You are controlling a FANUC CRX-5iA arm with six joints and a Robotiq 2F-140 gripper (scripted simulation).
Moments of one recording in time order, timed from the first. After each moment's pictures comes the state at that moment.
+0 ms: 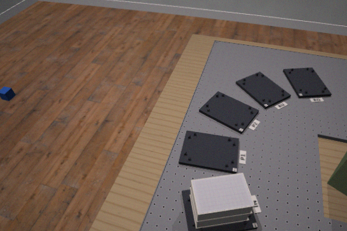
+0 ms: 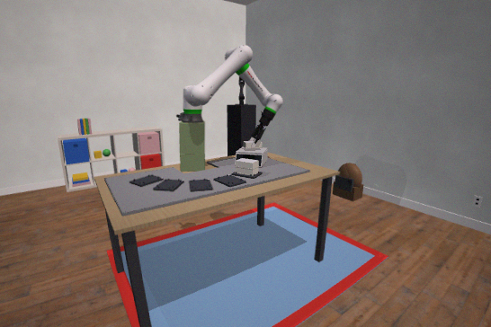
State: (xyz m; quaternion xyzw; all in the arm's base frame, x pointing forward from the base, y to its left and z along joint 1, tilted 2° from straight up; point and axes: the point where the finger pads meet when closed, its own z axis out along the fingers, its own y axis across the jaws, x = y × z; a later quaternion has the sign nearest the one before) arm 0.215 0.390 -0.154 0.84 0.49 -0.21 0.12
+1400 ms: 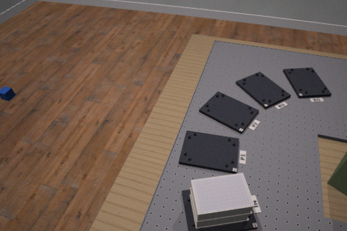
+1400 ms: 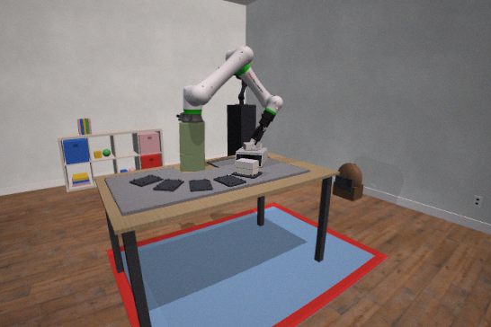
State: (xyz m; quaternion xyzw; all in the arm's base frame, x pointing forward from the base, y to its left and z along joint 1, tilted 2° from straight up) arm 0.215 0.390 -0.165 0.84 0.49 -0.21 0.12
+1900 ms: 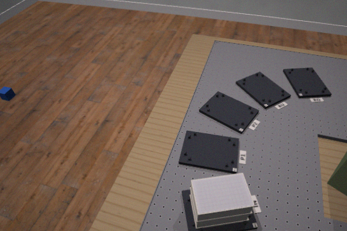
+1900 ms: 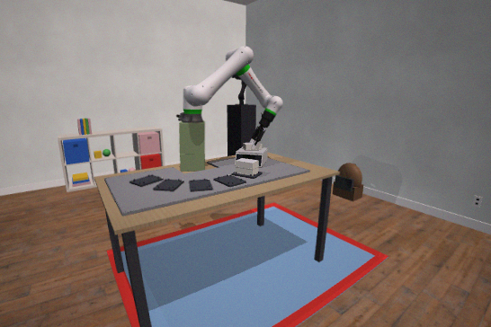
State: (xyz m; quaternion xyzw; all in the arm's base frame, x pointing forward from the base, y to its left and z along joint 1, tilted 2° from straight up) arm 0.215 0.390 -0.167 0.84 0.49 -0.21 0.12
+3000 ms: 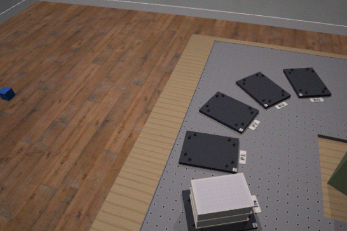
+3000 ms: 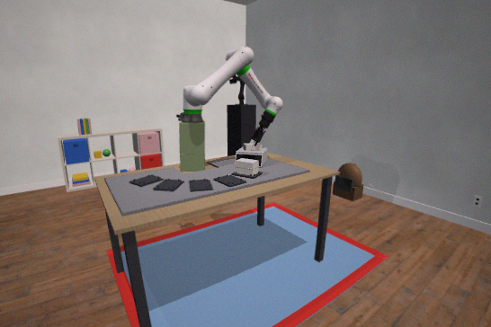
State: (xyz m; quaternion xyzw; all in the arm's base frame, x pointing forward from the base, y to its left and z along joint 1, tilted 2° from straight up) arm 0.215 0.390 -0.172 0.84 0.49 -0.21 0.12
